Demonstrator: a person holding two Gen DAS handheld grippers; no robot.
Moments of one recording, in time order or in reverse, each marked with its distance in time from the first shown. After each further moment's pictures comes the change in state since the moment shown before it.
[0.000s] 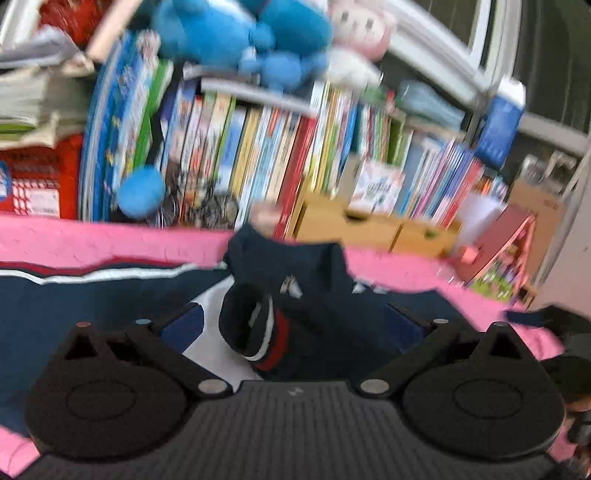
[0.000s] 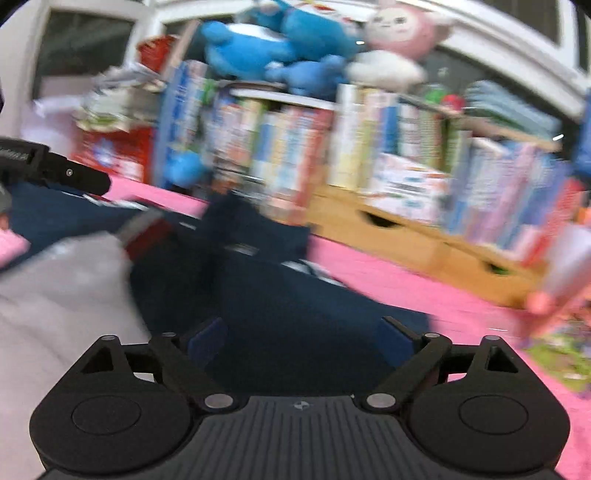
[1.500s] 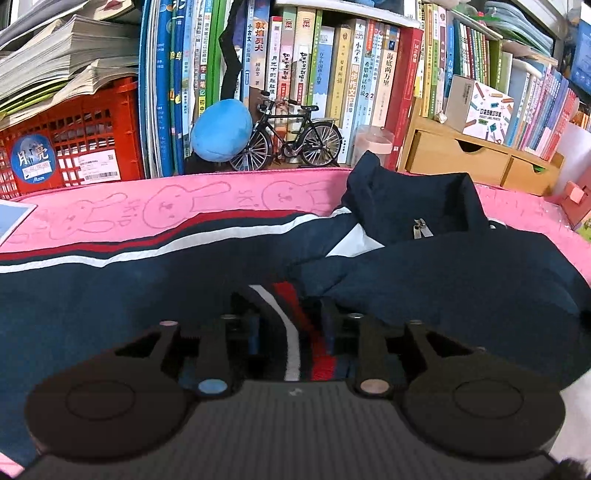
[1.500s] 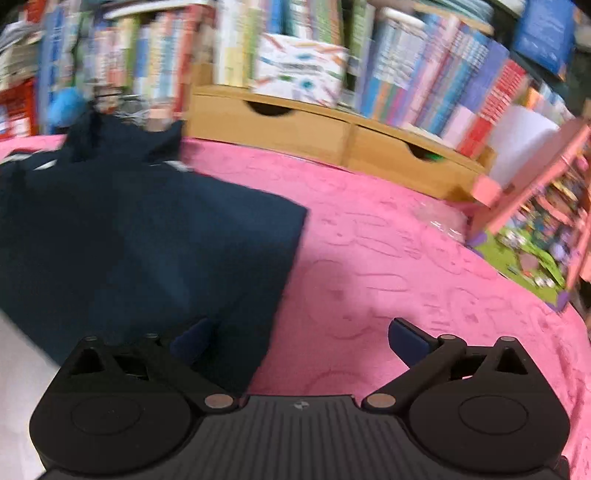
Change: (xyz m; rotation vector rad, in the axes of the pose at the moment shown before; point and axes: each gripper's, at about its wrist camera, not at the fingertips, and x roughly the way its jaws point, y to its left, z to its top) left arm 0.048 0.058 0.002 0.047 0.217 0.264; right arm 0.081 -0.083 -0.051 0.179 0.265 -0.155
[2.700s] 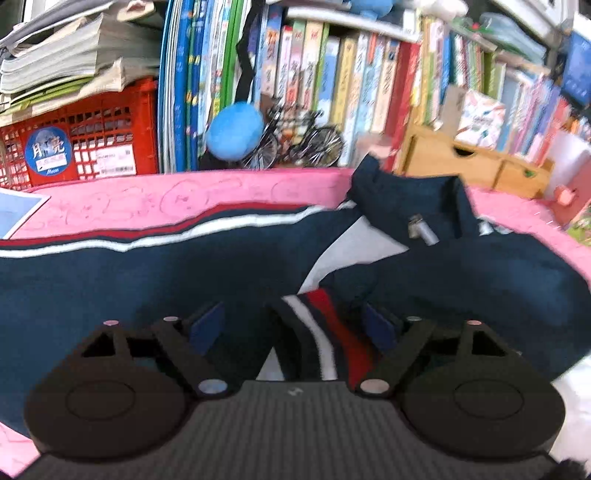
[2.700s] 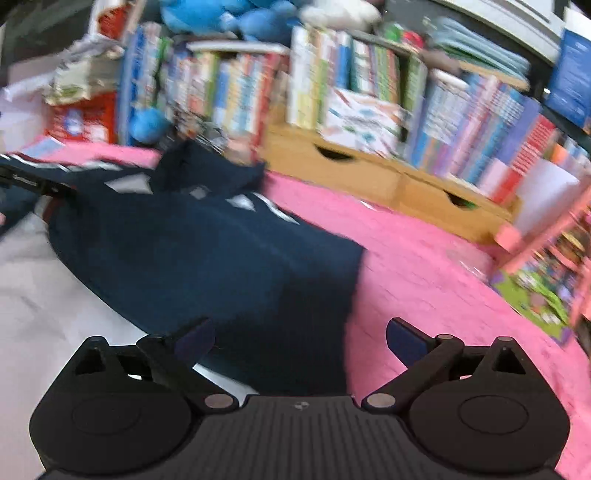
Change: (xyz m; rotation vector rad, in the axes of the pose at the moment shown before) left arm -0.030 0.022 -0.009 -0.012 -0.028 -0.040; right arm -0.088 0.037 0.009 -0.144 -0.118 0.202
